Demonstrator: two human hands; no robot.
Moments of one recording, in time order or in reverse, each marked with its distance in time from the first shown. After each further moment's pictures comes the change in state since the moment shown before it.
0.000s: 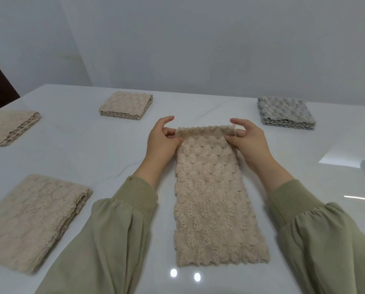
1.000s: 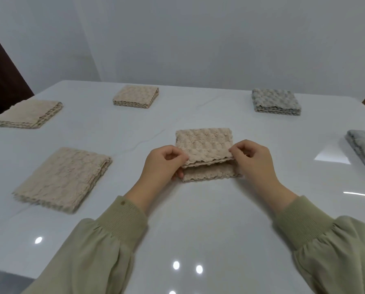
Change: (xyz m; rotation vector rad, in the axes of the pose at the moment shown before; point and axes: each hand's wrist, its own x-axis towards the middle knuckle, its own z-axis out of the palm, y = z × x) left_hand -0.143 0.021 -0.037 0.049 -0.141 -0.098; right_hand -0.130 0.006 -0.013 -0.246 0.091 -0.199
